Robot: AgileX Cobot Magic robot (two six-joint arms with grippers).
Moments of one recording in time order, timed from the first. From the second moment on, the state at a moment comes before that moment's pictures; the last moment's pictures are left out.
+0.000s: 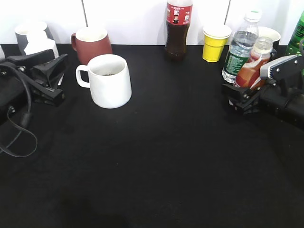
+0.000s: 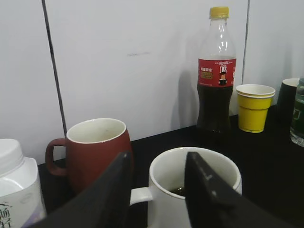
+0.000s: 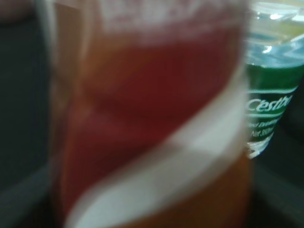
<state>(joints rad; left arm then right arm) -0.33 1.62 -0.38 0.17 -1.21 -0.06 0.02 2.01 -0.64 -0.57 -1.13 0.13</state>
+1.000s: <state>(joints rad) -0.51 1.07 -0.98 0.01 0.78 -0.21 0.32 1.12 -0.87 -0.13 0.67 0.23</state>
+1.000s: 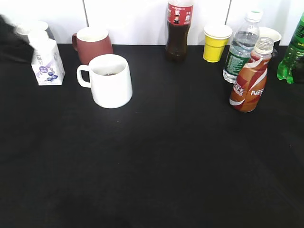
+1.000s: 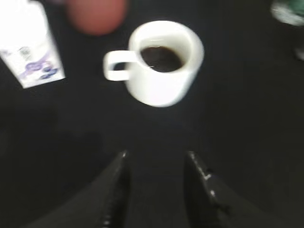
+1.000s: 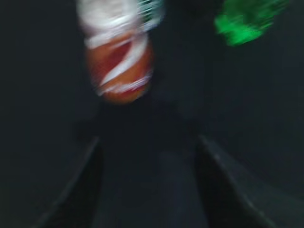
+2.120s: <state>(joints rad) -0.53 0.16 -0.52 0.08 1.06 -0.17 0.33 0.07 -0.51 -0.14 1.05 0.17</state>
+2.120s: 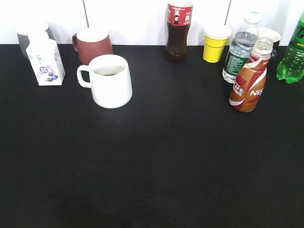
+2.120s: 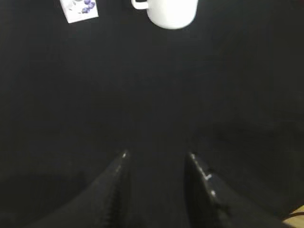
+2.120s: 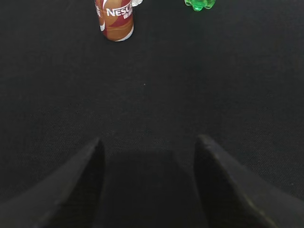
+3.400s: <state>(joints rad) 0.03 -0.01 -0.52 0.01 1.06 -0.10 0.05 -0.01 -0.51 -0.14 1.04 0.17</state>
